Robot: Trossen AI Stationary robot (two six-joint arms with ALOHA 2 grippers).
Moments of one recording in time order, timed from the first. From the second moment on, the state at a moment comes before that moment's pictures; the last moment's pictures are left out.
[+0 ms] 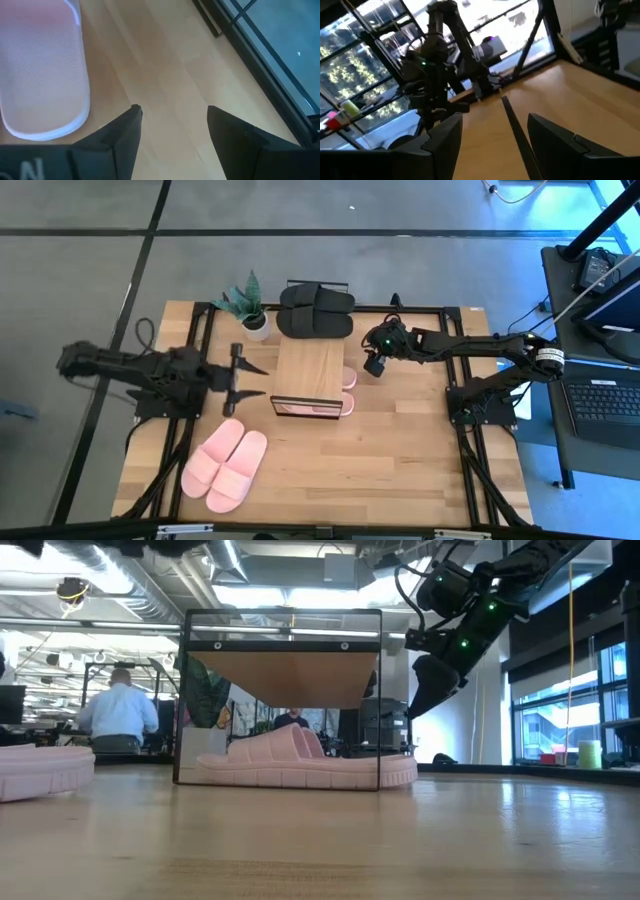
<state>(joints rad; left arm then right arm) -0.12 0.63 0.49 0.04 -0.08 0.46 -0.36 1.38 0.77 -0.23 0.27 -0.01</state>
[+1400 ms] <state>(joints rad) -0.97 1.22 0.96 -0.81 -0.55 -0.62 -0.36 1.38 0.77 -0.22 0.27 -0.01</state>
